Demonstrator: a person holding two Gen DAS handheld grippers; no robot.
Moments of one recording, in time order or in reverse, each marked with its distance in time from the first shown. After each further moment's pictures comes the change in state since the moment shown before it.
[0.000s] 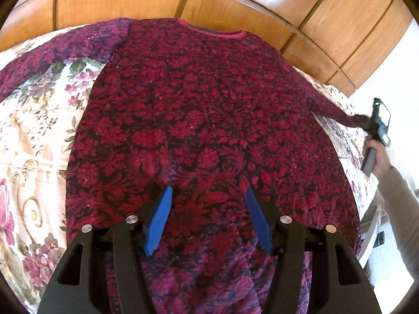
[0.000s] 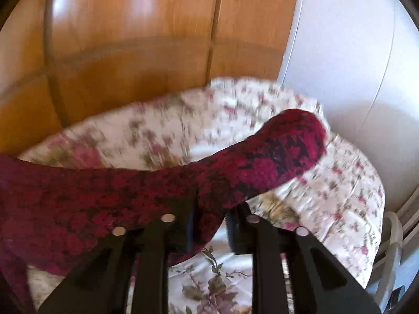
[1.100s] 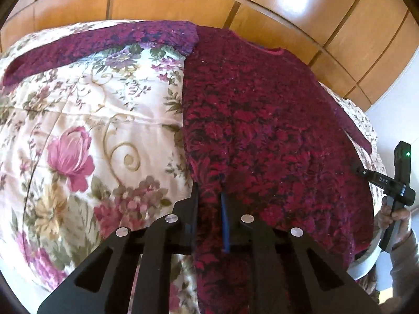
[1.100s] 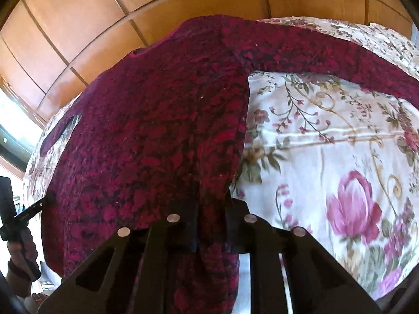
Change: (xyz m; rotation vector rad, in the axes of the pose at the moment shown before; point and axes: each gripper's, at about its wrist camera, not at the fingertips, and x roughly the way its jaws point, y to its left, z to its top) left arm -0.071 0.067 -0.058 -0.084 -0.059 0.090; right arm -0.187 0.105 -0.174 -0.311 0.291 0.745
